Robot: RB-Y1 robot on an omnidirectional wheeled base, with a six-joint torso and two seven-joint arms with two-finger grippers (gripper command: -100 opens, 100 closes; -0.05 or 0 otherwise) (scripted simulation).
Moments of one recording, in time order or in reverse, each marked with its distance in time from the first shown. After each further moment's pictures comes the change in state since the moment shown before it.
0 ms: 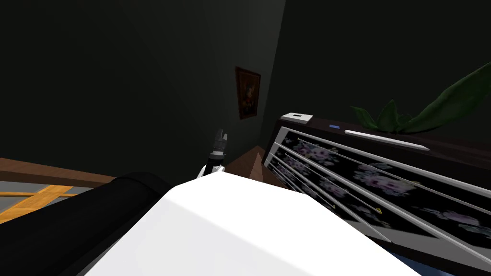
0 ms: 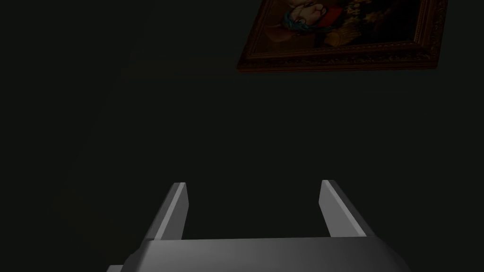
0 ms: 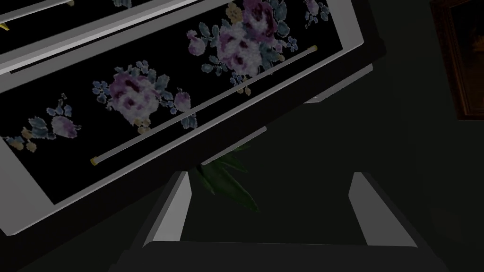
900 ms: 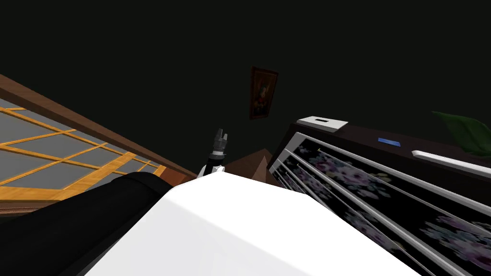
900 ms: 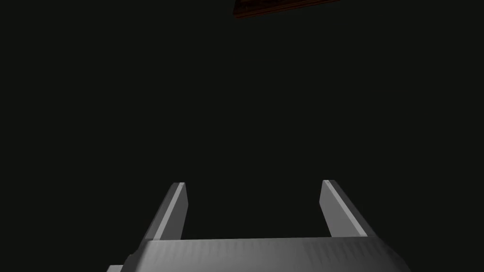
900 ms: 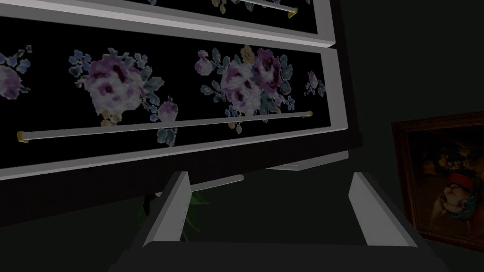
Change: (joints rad) left arm 0.000 0.000 0.000 0.000 0.000 0.000 0.000; right arm 0.213 -0.056 -0.239 0.084 0.127 -0.129 -0.024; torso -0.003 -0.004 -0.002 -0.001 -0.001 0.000
